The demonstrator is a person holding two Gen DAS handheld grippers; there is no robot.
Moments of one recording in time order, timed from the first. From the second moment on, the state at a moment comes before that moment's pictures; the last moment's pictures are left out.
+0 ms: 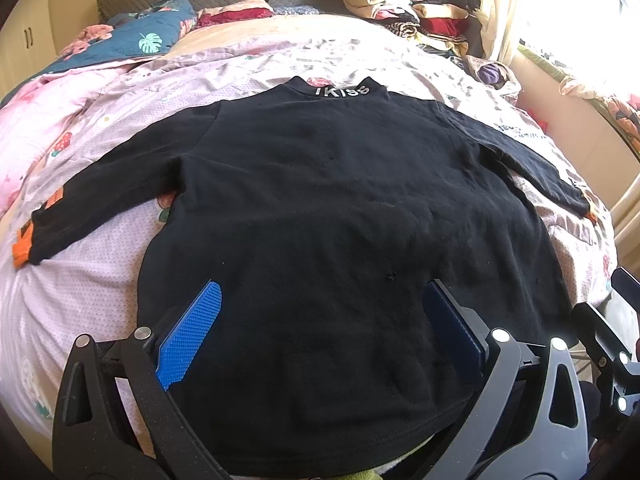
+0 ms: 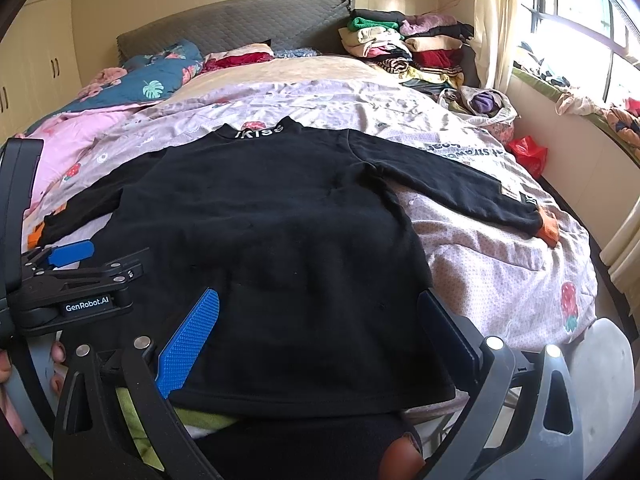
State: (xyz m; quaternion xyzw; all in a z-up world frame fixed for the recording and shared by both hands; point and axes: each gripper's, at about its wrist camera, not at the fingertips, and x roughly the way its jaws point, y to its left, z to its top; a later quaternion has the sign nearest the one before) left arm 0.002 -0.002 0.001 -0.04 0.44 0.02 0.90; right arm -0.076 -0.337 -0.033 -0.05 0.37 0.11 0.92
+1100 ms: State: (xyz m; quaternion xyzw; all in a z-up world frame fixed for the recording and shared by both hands) left arm 0.005 0.001 0.003 -0.04 0.44 0.02 0.90; right arm -0.077 -0.336 -0.032 -0.05 0.37 0.11 0.92
